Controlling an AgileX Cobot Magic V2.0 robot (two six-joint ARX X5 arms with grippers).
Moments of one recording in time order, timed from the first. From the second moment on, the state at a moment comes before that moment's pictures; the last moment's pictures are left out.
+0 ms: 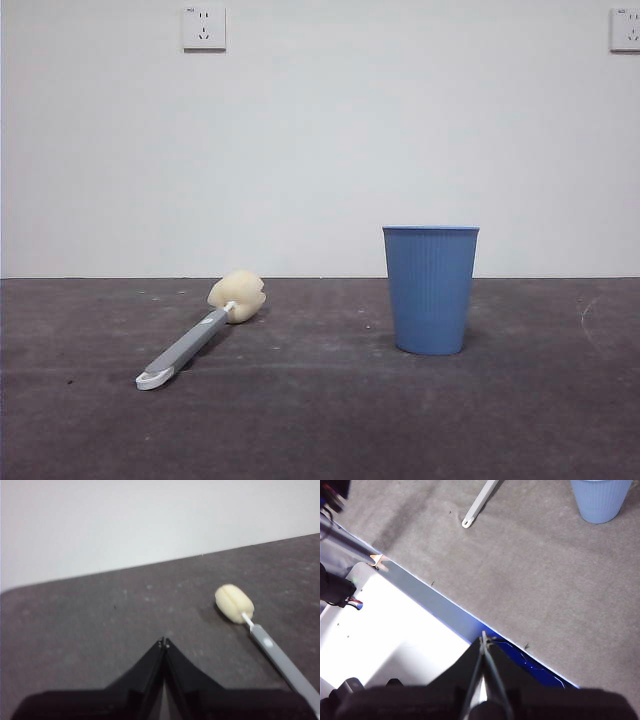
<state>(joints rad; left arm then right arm) -0.02 0.10 0.05 -0.03 0.12 0.10 0.54 0.66 0.96 -1.13 -0.36 0.15</state>
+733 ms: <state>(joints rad) -0.02 0.00 0.02 -0.18 0.10 0.01 0.54 0.66 0.96 -1.14 -0.36 0.15</state>
